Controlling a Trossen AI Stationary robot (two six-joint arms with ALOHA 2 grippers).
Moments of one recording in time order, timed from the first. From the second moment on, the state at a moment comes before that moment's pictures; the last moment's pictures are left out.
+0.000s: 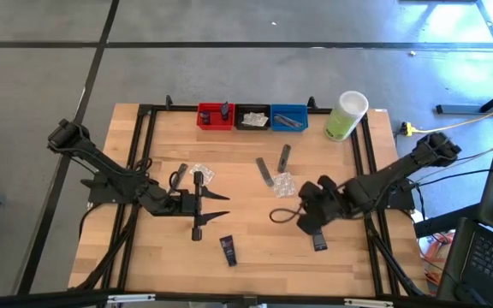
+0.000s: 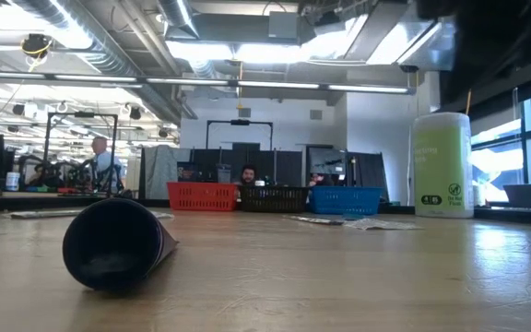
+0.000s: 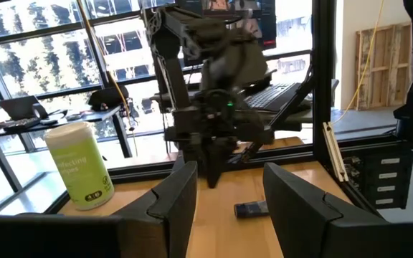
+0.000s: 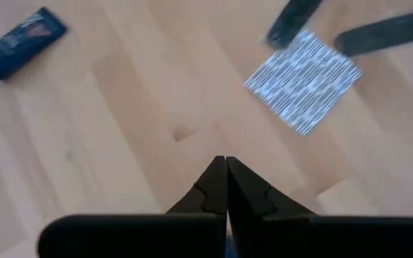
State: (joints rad) left arm -0.54 1.23 0.70 0.57 -0.60 0.14; right arm 0.53 1.37 1.02 -0.86 0.37 1.00
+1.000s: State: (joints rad) left arm -0.54 1.23 0.70 0.53 -0.60 0.11; right arm 1.04 1.38 1.02 -0.87 0.65 1.75
